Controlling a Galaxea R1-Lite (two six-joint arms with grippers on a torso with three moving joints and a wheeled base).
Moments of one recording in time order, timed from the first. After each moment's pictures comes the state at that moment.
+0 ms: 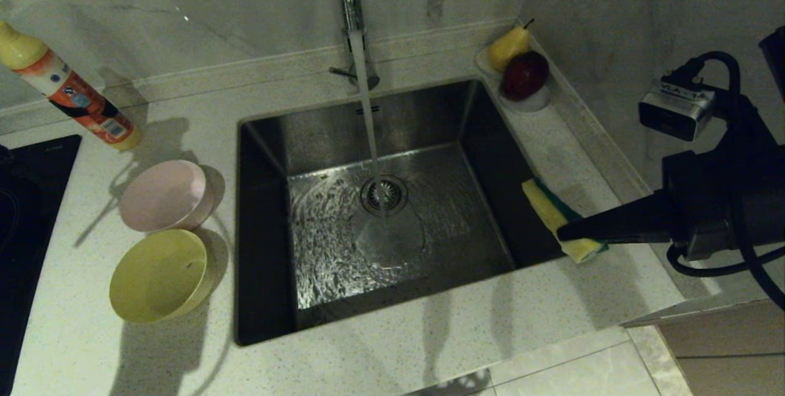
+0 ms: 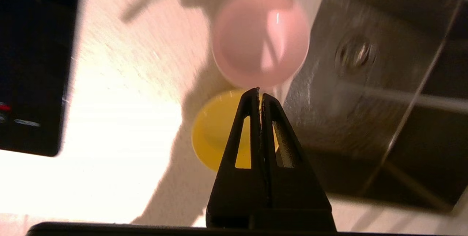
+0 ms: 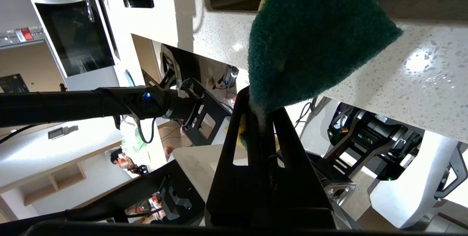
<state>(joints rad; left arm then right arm) 0.43 1.39 -1.66 0.87 -0.32 -0.30 0.42 1.42 -1.35 0.54 0.60 0.45</state>
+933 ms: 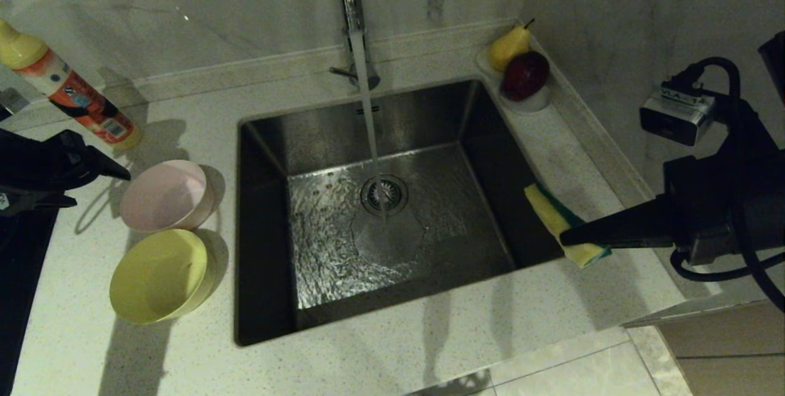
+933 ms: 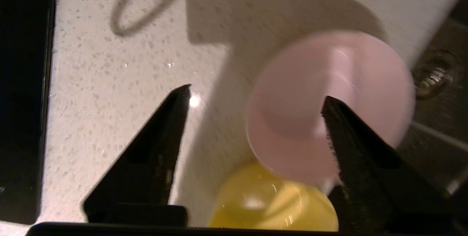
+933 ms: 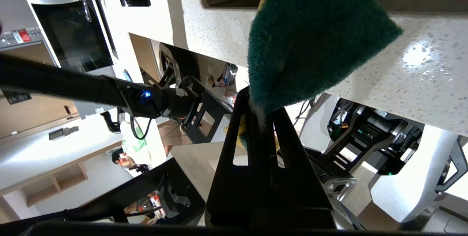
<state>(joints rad) 0.34 1.68 -1.55 0.58 -0.14 -0.35 0.42 1.42 -1.34 0.55 0.60 0.46</state>
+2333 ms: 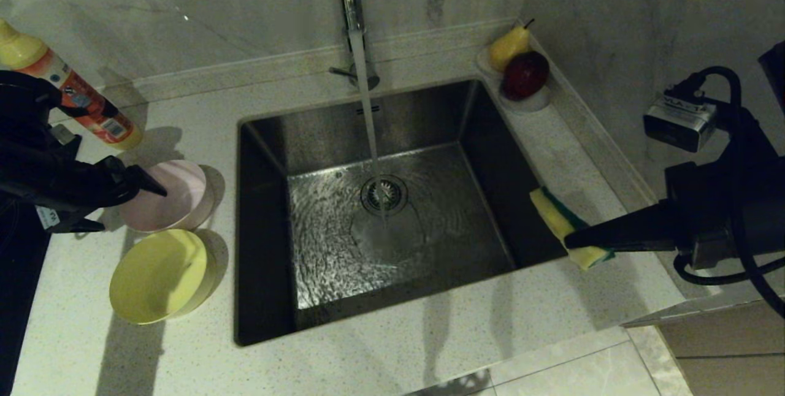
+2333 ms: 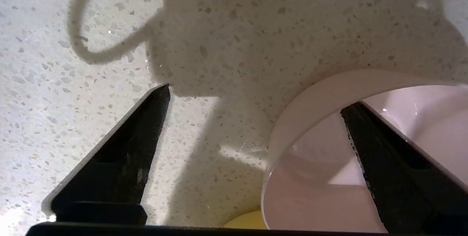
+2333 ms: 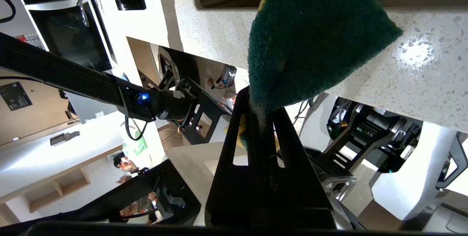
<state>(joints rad) 0.32 1.83 -1.55 0.54 -0.12 -0.41 0.39 1.41 -1.31 0.54 0.61 0.45</state>
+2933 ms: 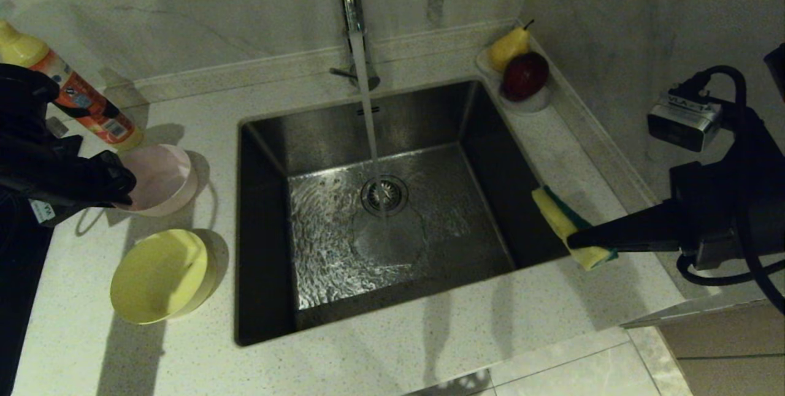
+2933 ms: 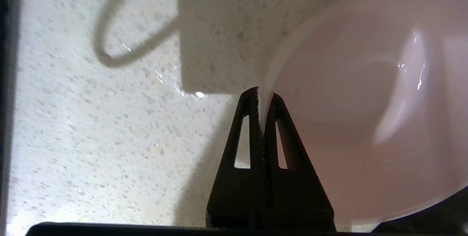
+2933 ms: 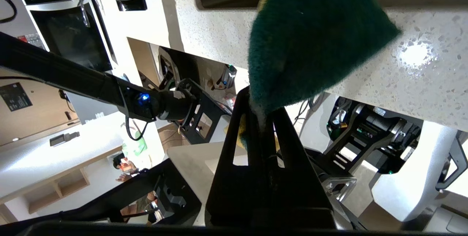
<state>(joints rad) 0.32 1.83 -1.57 0.53 -0.07 -0.41 0.39 1.40 -1.31 0.54 0.61 0.45</state>
